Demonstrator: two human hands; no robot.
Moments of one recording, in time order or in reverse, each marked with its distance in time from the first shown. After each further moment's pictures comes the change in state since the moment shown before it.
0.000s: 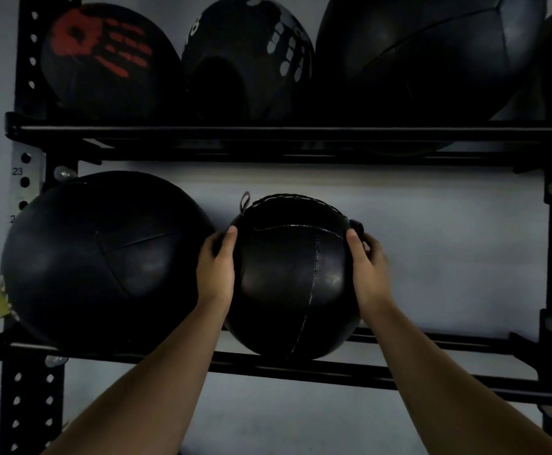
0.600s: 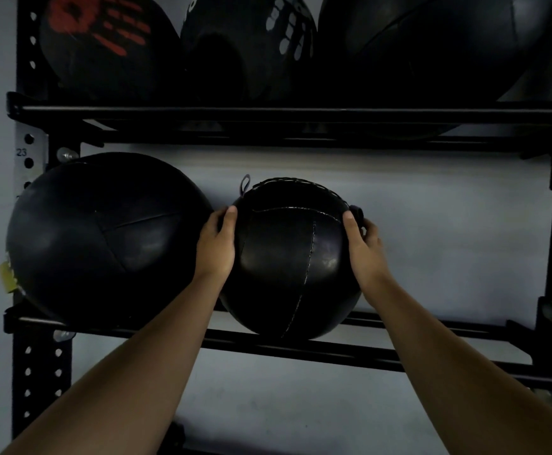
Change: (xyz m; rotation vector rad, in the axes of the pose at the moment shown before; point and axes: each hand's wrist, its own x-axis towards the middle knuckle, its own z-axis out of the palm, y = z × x) left_hand -0.004 0.011 0.000 0.216 -0.062 0.127; right_hand 0.010 -0.003 -0.010 -0.156 -0.112 0.016
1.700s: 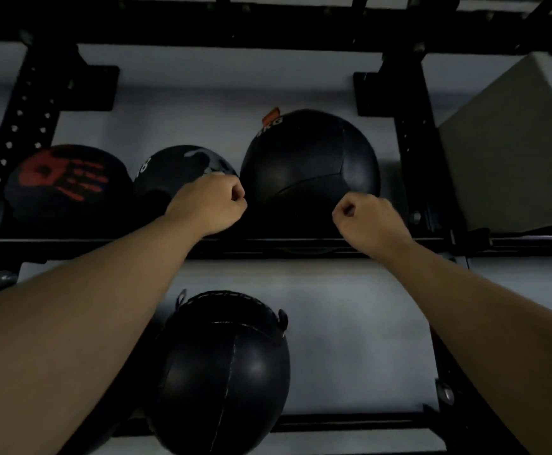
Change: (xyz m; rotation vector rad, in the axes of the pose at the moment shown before) left_hand -0.003 0.303 0.034 0.860 -0.152 0.696; right_hand -0.025 -0.255 -0.172 -0.719 0.209 -0.523
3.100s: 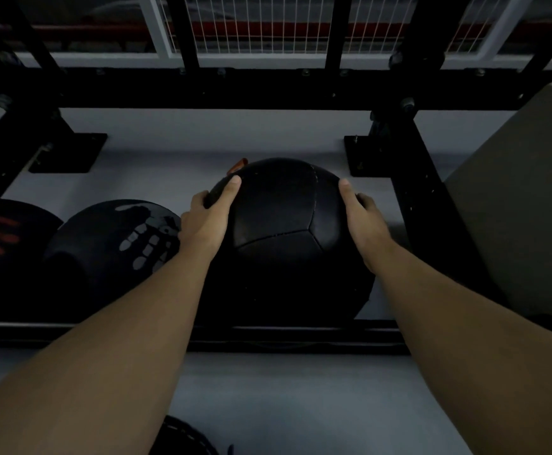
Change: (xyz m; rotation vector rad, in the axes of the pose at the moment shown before) left_hand 0.170 0.042 0.104 -0.869 0.375 -0.380; right_hand 0.213 0.082 0.027 0.707 0.156 0.164
